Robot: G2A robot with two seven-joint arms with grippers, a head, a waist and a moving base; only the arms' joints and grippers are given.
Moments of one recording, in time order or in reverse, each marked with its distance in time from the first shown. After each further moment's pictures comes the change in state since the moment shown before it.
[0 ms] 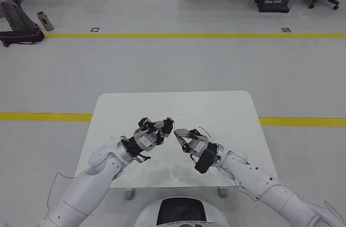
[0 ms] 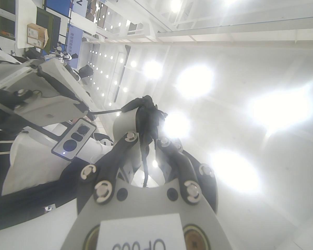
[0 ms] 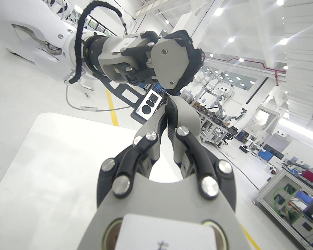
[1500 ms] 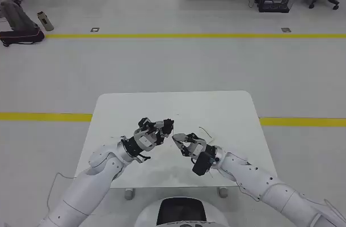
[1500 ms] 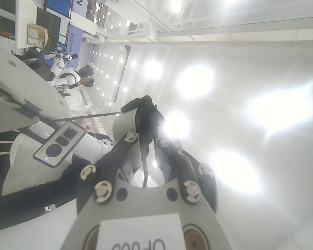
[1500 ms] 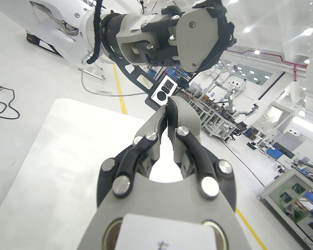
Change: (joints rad) left arm 0.000 0.000 0.000 0.000 0.000 0.000 0.000; right arm 0.031 0.025 -0.070 0.019 0.000 -0.005 0.038
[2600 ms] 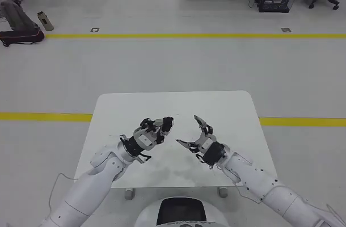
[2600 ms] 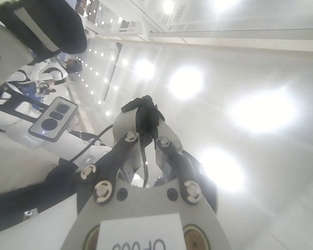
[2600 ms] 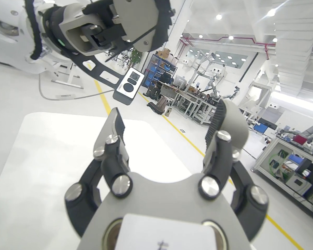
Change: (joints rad) left arm 0.004 -0.012 0.006 -0.010 -0.116 0.024 0.001; right arm -0.077 0.001 0.110 0.012 0.187 -0.001 -0.023
